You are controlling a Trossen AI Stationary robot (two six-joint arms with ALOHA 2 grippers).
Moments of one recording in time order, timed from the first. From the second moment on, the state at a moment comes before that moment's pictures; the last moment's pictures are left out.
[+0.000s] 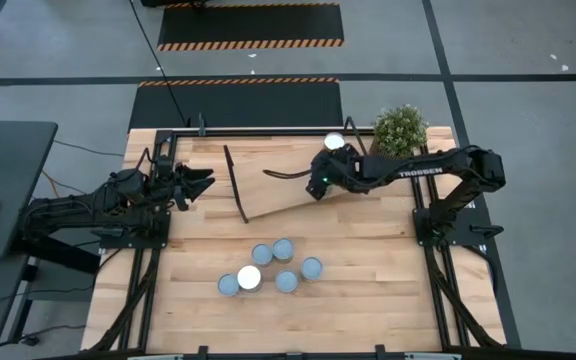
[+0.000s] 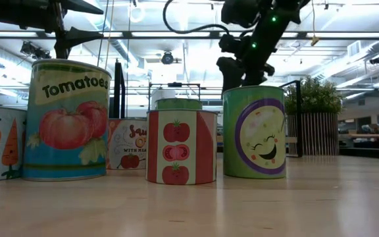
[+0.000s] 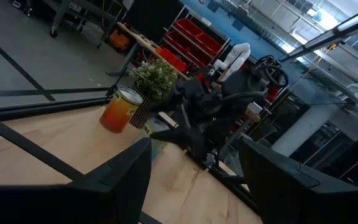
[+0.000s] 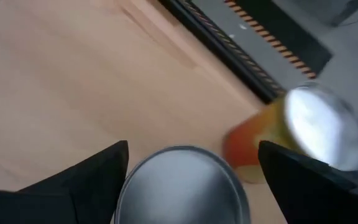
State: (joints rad) left arm 0.12 0.33 0.36 0.01 -0.24 -0.64; right arm -0.15 1.57 1.13 -0.54 0.60 0.37
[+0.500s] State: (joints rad) left arm 0.12 0.33 0.36 0.01 -0.24 -0.64; right arm -0.22 1.57 1.14 -0.67 0.64 0.26
